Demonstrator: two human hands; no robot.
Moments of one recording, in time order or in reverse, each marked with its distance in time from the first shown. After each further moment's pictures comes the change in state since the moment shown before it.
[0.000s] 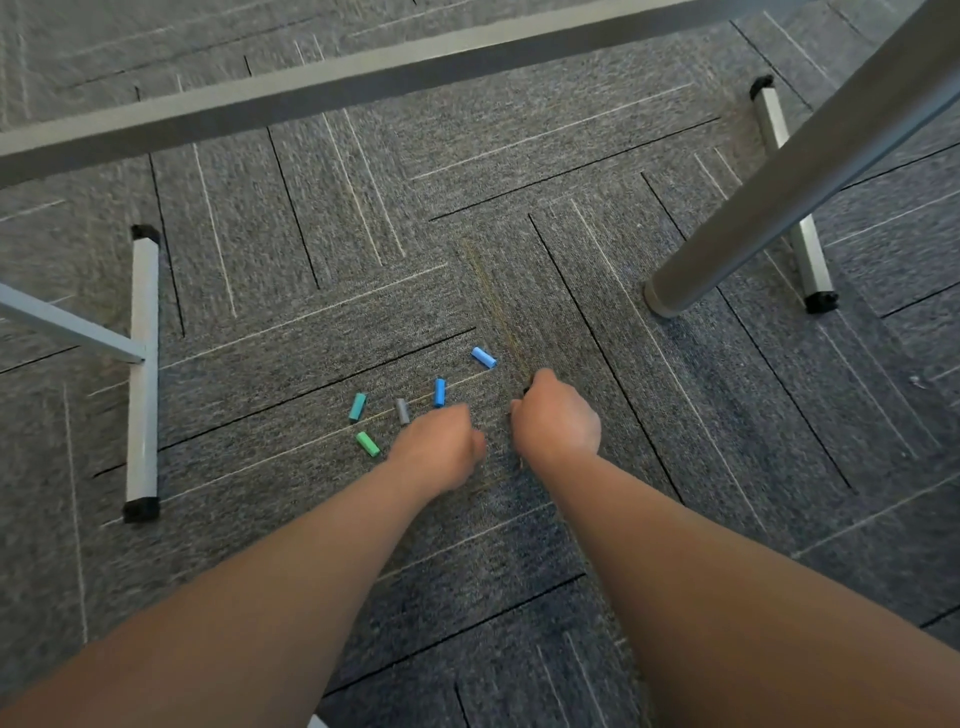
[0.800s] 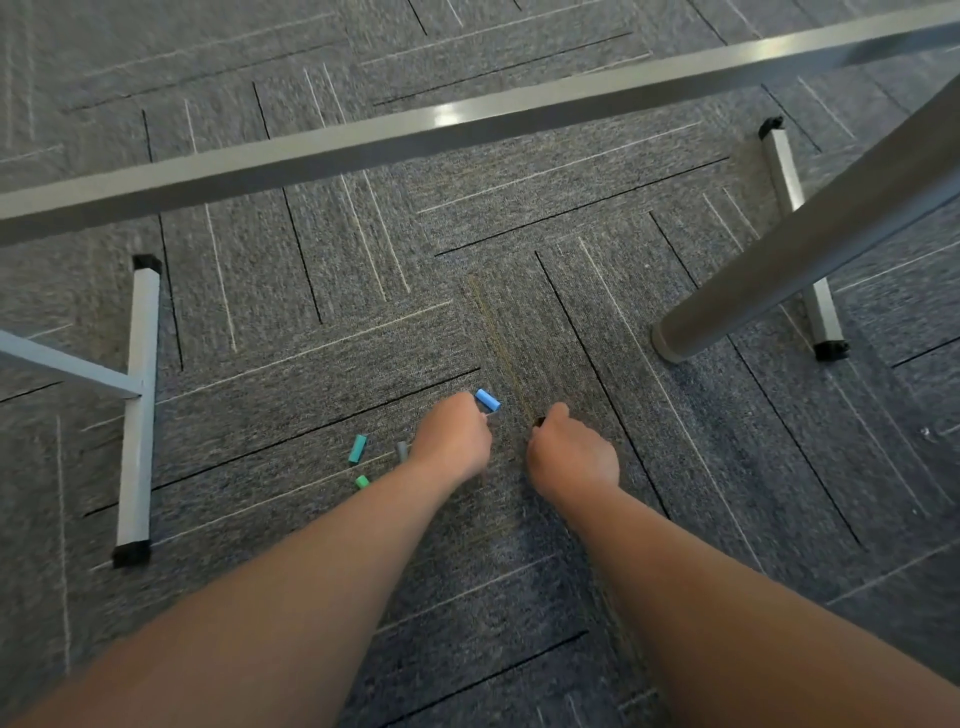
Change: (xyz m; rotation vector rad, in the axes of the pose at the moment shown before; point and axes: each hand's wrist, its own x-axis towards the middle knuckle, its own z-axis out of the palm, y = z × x) left_hand 0.046 0.022 -0.035 -0.261 0.123 -0.200; right_hand 0.023 0.005 -0.013 -0.113 -0.103 -0.052
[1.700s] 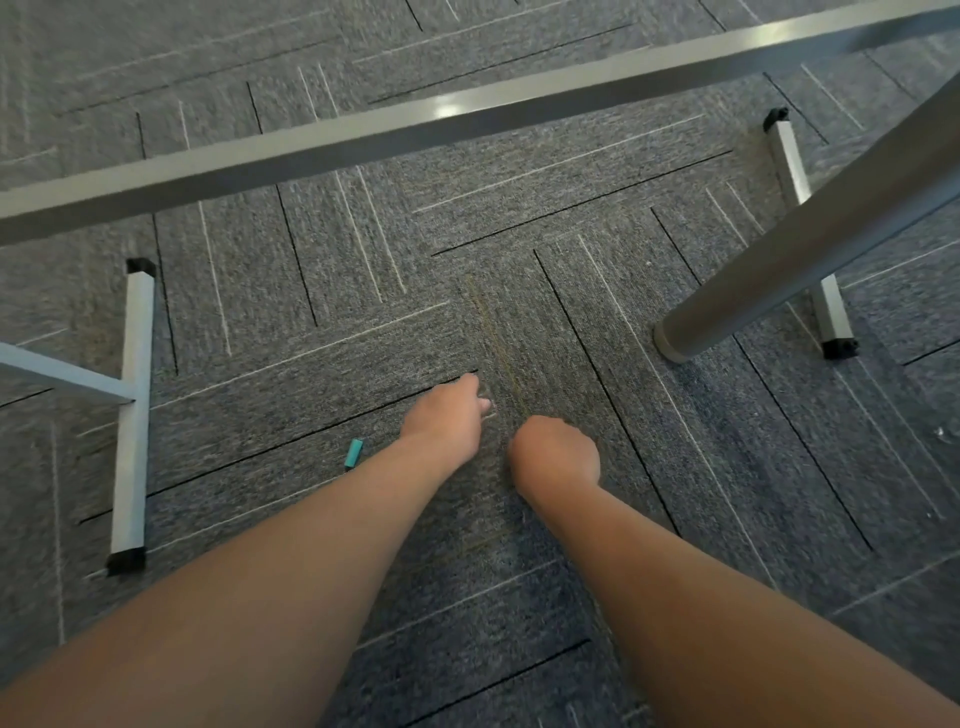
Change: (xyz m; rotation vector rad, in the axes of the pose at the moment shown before) left_hand 0.025 -0.005 -0.007 0.222 0.014 0.213; right_hand 0.005 -0.016 0.003 -0.120 -0.038 -0.063
